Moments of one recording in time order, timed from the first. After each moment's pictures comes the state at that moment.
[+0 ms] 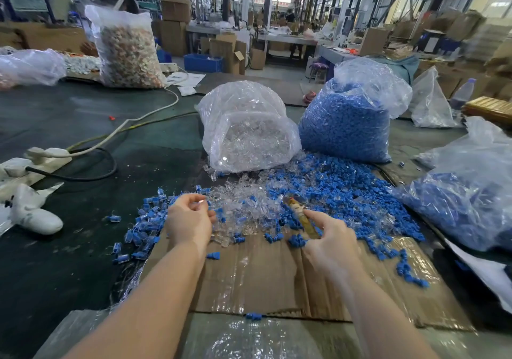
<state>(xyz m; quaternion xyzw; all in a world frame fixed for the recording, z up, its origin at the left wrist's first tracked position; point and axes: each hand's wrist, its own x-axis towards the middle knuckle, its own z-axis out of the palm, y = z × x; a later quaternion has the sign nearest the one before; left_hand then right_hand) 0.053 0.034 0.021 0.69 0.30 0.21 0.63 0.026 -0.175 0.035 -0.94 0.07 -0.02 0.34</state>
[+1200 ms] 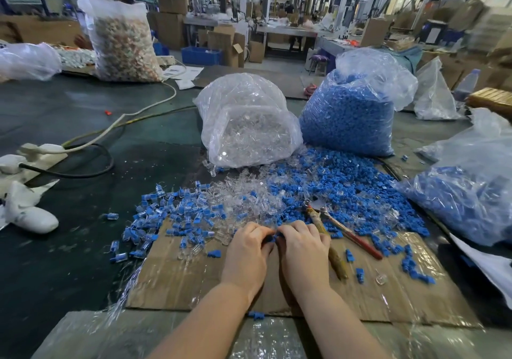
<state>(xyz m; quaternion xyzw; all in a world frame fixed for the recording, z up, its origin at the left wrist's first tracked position) 0.026 -0.031 -0.026 0.91 -0.06 0.15 0.37 0.030 -0.140 -0.018 -0.99 -0.04 -0.11 0.09</state>
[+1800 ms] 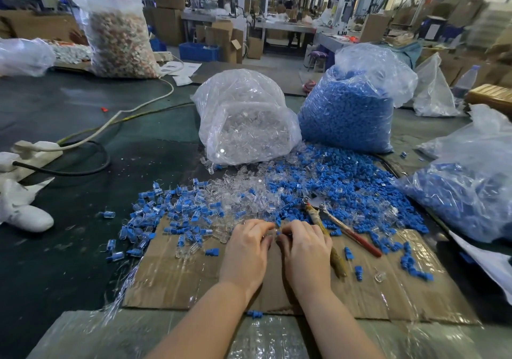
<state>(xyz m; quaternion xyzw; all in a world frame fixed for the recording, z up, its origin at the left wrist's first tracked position) 0.027 -0.030 -0.030 0.92 -0.08 0.17 0.36 0.027 -0.144 -0.026 -0.96 -0.01 -0.18 0.21</state>
